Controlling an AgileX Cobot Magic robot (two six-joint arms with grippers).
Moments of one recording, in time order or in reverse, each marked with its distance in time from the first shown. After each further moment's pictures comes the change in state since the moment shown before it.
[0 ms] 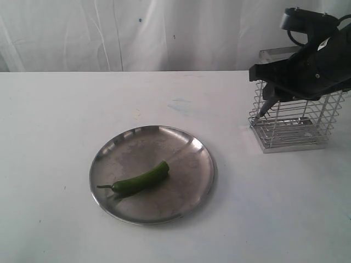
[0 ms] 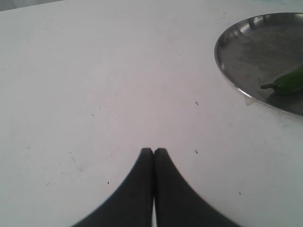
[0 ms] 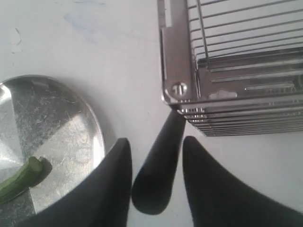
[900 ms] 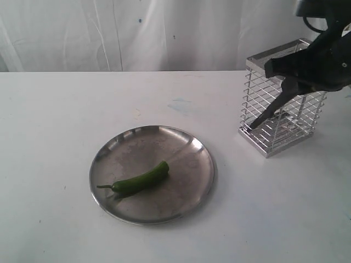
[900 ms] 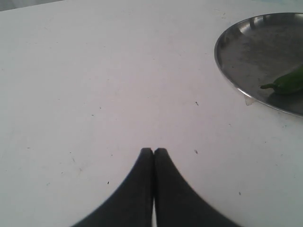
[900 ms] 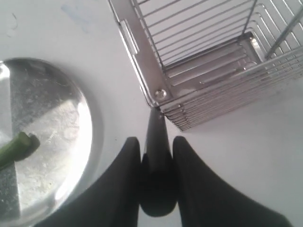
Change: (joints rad) left arm 0.000 0.000 0.000 0.000 0.000 0.000; right arm 0.000 -0.110 -0.022 -0.124 0.136 0.000
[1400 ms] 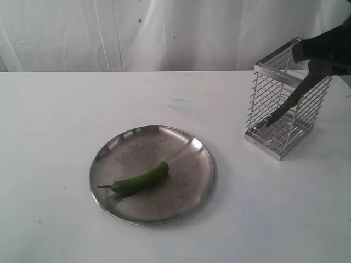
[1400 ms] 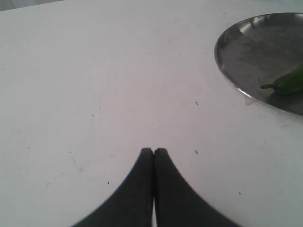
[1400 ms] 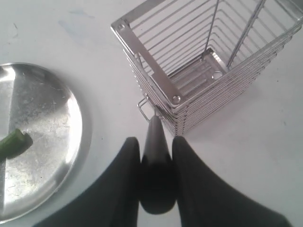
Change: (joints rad) left arm 0.000 0.000 0.000 0.000 0.000 0.000; right arm 0.000 -0.180 -0.001 -0.081 0.069 0.000
